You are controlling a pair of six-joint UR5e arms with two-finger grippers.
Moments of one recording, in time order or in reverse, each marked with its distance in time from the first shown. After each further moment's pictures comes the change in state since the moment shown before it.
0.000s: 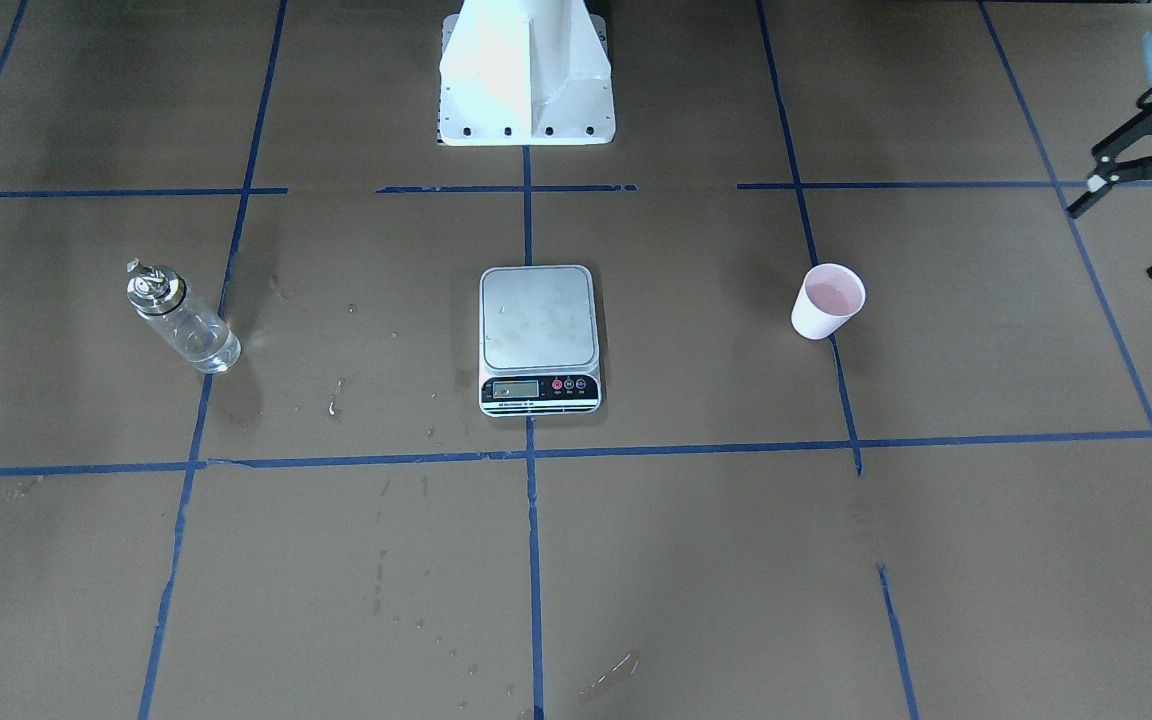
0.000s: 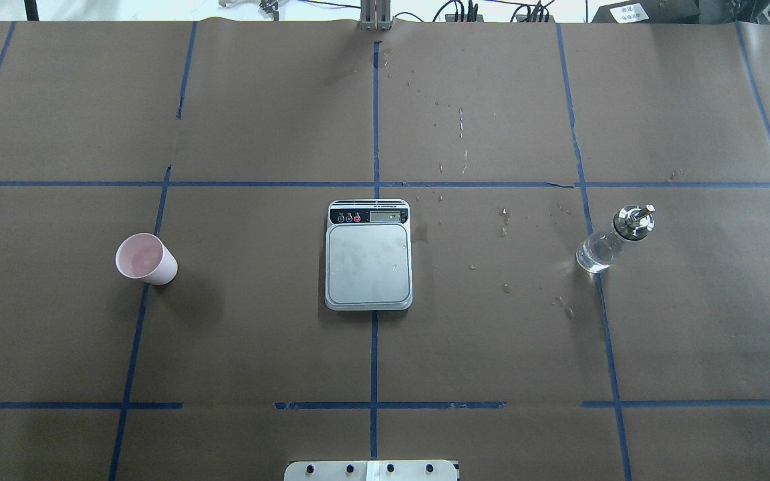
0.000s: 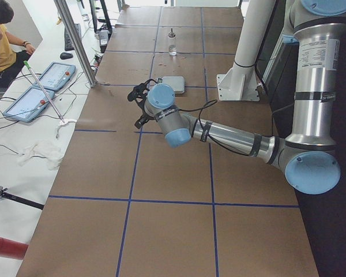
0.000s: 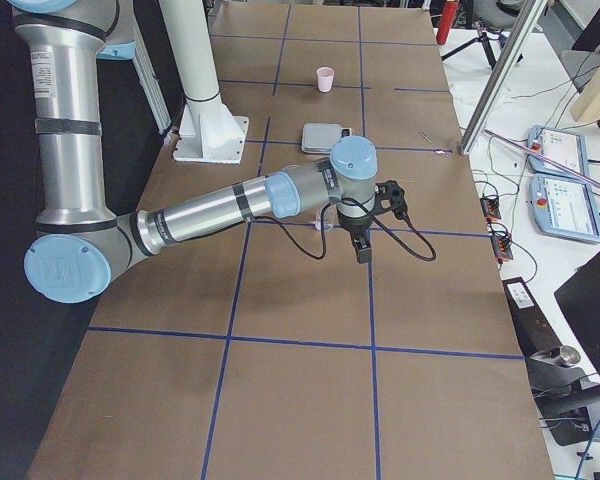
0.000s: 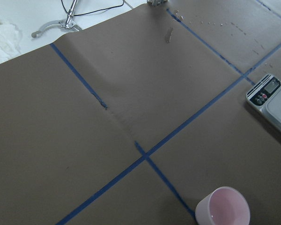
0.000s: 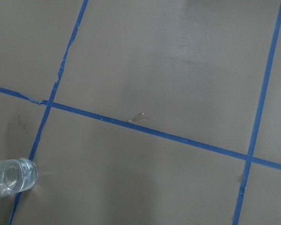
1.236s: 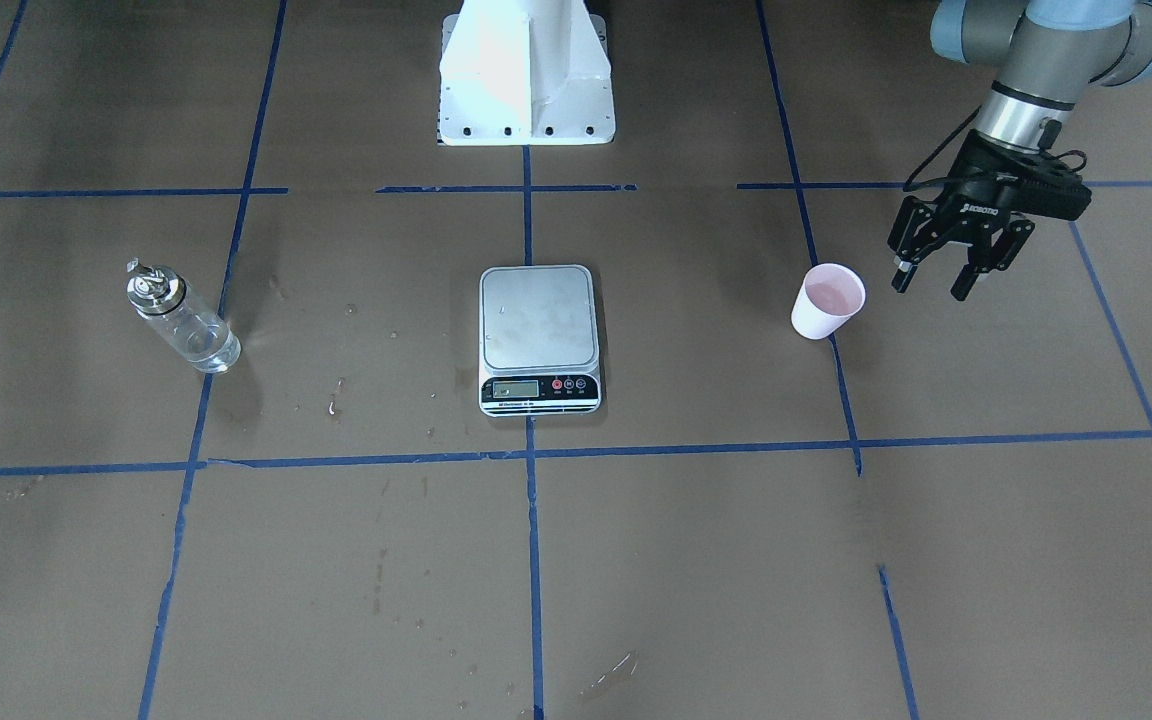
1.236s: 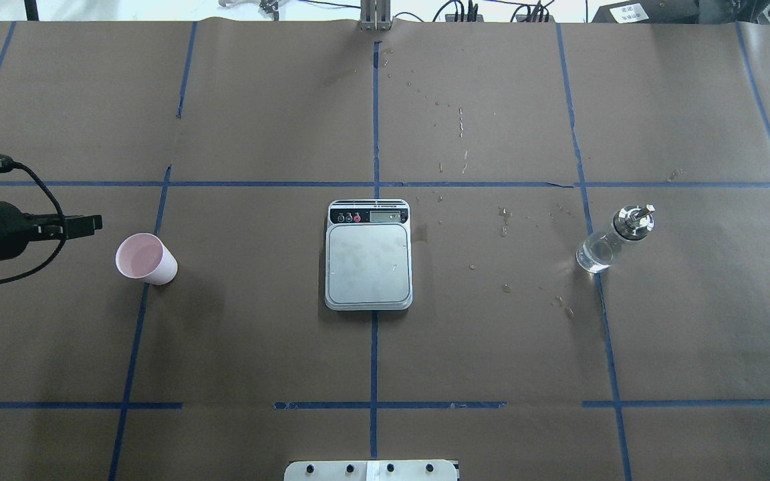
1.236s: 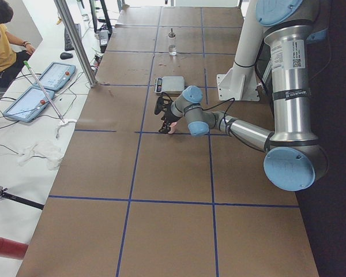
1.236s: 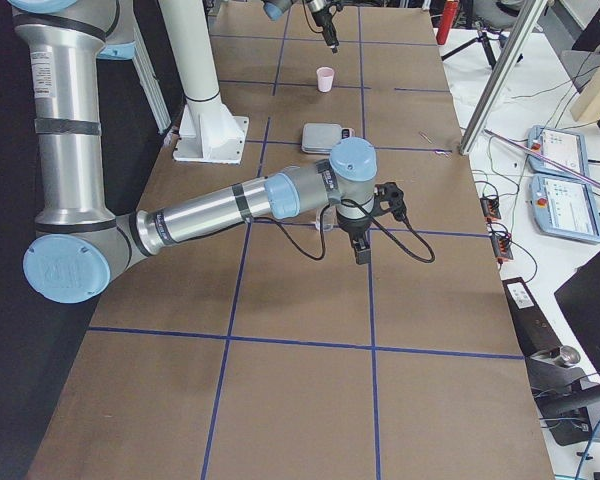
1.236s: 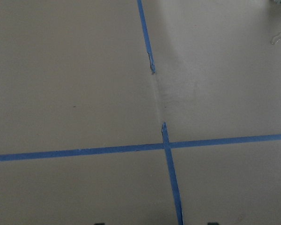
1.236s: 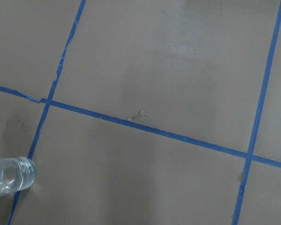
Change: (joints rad) left arm 0.555 0.128 -0.091 0.029 0.764 -0.655; right arm -0.002 -0.003 -0.002 0.000 -0.001 0.000
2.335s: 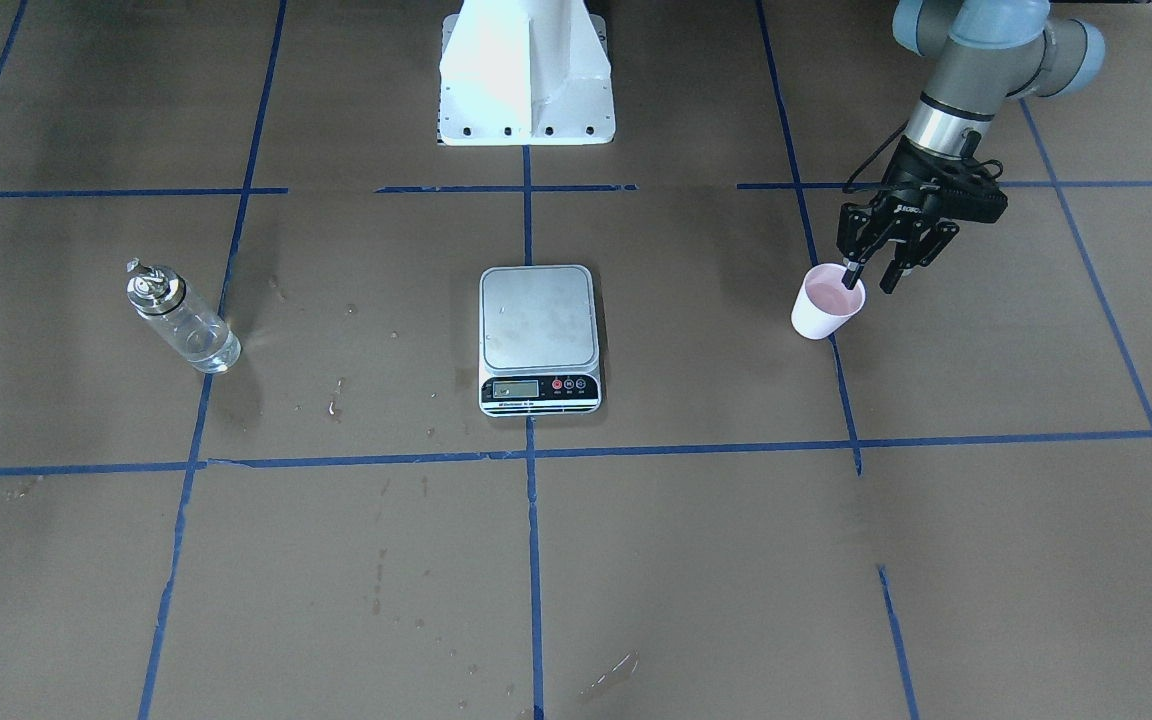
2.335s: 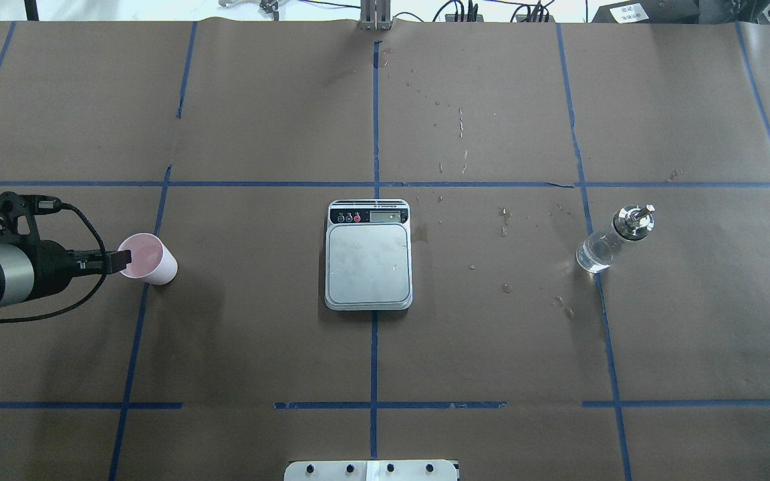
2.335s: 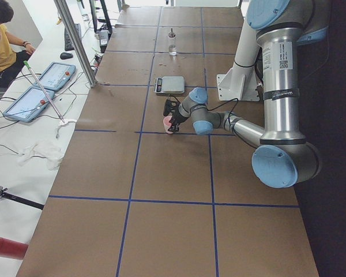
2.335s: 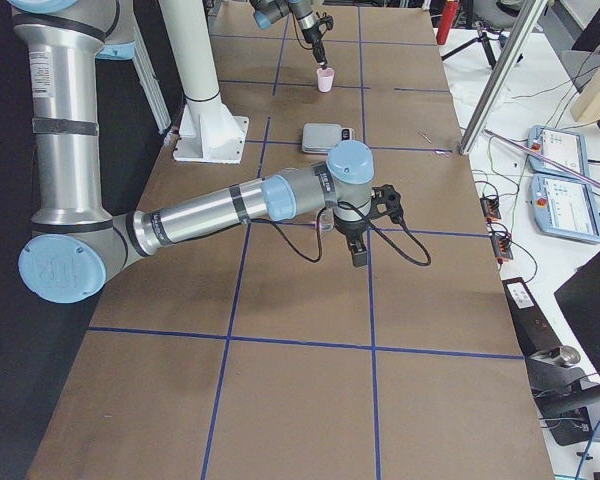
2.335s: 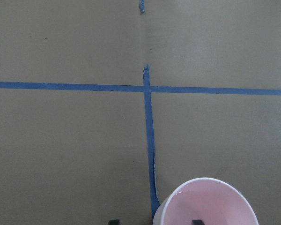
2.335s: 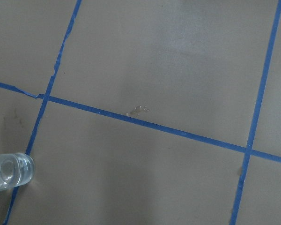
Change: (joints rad) left arm 0.131 -0.013 0.015 0.021 0.076 -0.080; right arm 0.000 -0.015 0.006 0.001 0.000 -0.003
